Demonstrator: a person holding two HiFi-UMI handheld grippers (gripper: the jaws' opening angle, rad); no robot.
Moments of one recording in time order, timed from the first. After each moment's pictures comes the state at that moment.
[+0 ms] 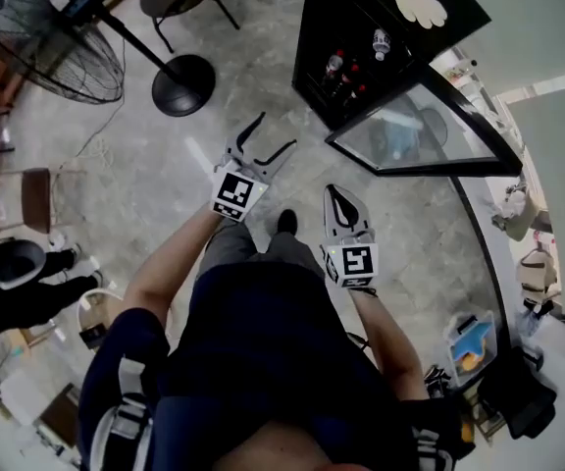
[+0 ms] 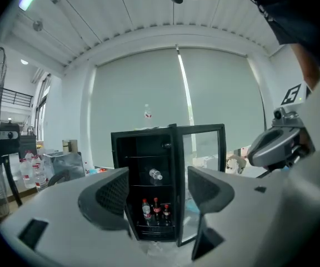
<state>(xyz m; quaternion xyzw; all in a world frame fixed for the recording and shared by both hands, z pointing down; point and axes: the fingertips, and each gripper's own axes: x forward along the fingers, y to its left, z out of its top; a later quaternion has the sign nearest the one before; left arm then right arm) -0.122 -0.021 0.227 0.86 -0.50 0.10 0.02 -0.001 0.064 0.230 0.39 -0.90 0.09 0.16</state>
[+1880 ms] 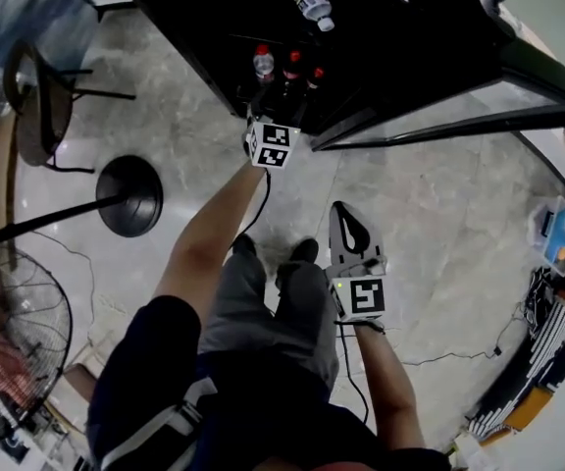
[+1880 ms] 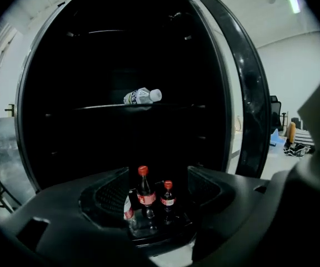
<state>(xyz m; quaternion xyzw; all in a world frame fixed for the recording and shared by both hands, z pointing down) 0.019 -0.363 0.645 0.93 -0.33 0.17 0.04 -0.010 -0.112 0.469 0.66 -0.72 0.15 0.12</state>
